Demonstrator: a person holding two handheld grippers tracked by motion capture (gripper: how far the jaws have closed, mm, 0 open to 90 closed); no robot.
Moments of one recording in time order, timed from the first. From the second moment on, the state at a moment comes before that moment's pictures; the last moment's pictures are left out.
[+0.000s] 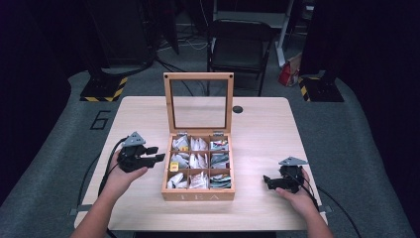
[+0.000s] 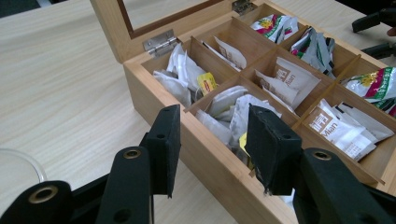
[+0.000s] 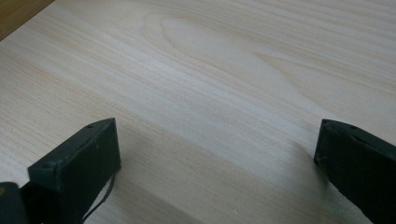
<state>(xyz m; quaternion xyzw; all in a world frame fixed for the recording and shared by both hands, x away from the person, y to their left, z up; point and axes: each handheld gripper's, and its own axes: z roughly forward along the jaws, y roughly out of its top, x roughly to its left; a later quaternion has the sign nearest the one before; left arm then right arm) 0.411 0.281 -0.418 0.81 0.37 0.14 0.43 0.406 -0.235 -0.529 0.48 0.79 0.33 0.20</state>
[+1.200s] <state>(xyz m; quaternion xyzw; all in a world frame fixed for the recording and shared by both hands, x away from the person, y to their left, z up) 0.430 0.252 -0.433 0.82 0.36 0.11 0.43 0.406 -0.236 -0.529 0.48 0.79 0.33 0.20</state>
